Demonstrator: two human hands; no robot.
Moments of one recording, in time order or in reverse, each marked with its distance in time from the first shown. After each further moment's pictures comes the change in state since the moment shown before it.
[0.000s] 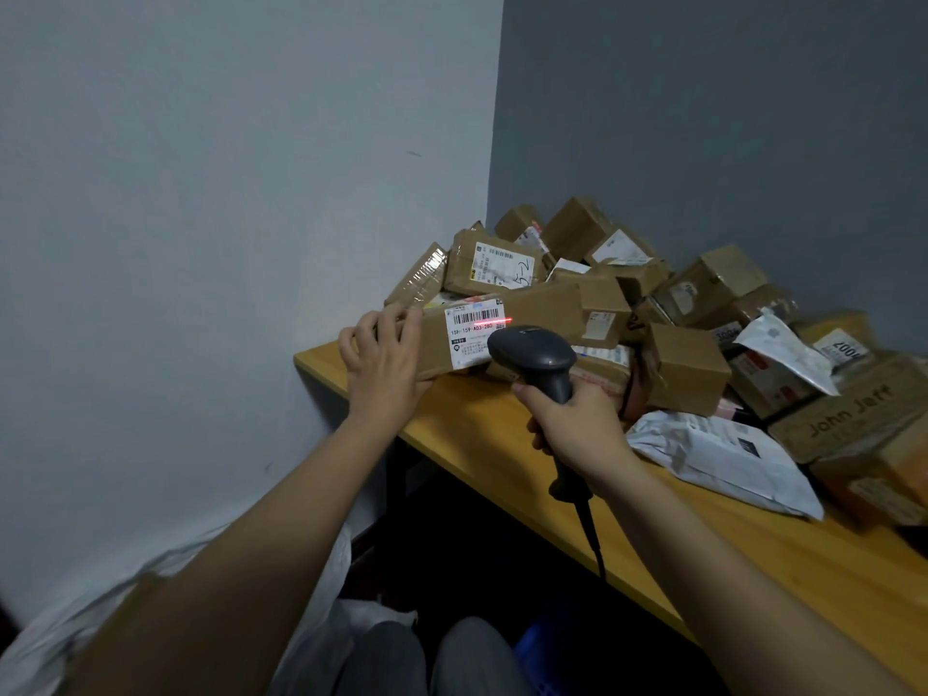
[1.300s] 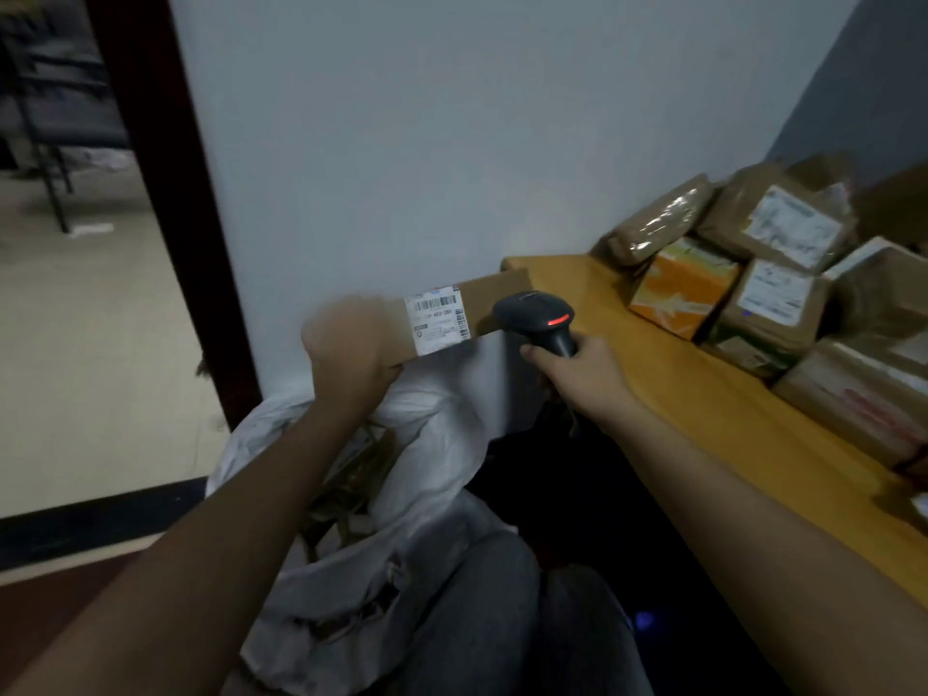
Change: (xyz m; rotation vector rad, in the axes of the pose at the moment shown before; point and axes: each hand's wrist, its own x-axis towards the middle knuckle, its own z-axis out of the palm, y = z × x) left_hand -0.168 -0.226 -0.037 0.389 -0.055 -0.440; right_hand 0.024 0.009 0.213 -0.215 -0.414 -0.169
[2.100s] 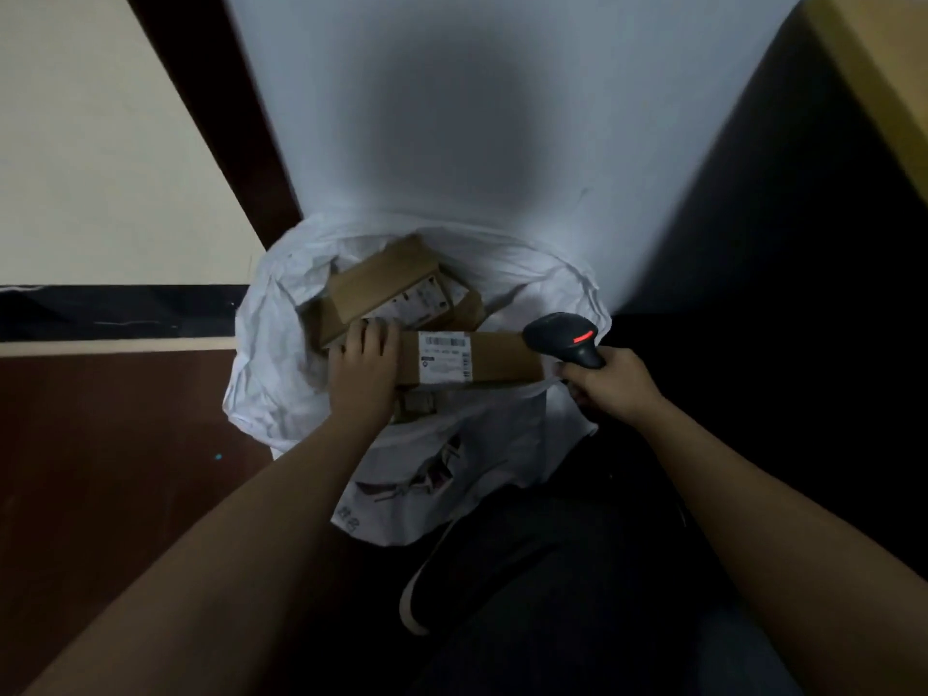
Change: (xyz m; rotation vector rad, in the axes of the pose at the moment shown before) left_hand -0.183 -0.093 0.204 0.234 -0.779 -0.079; right_hand 0.112 0.232 0.204 -0.157 -0.486 0.387
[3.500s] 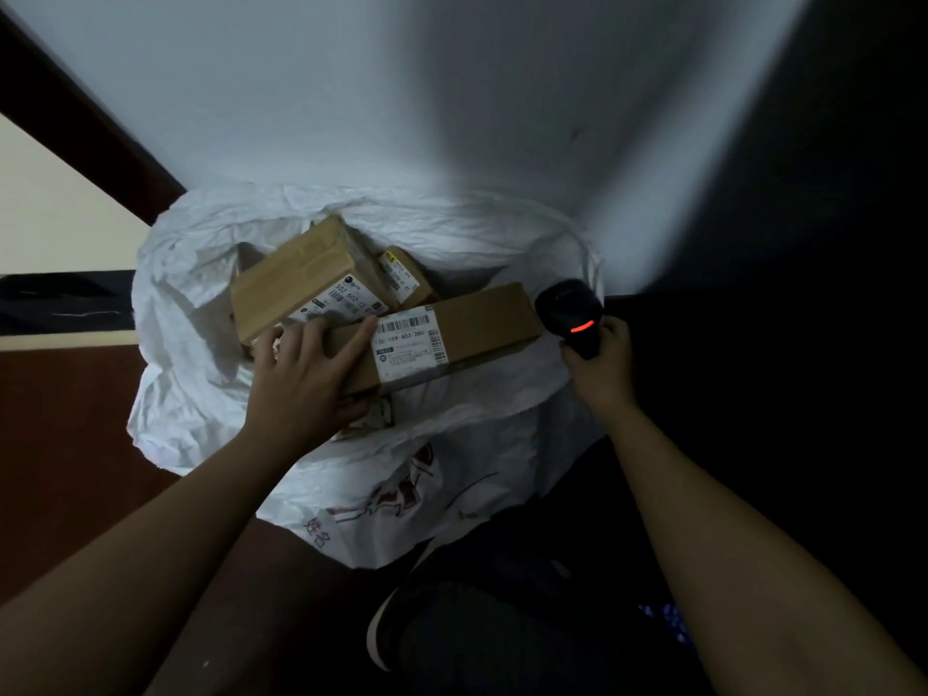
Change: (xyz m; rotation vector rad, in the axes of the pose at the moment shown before) left_hand 0.040 0.013 0.035 0.117 0.094 0.161; right_hand 0.155 0.092 0.027 0.081 0.244 -0.160
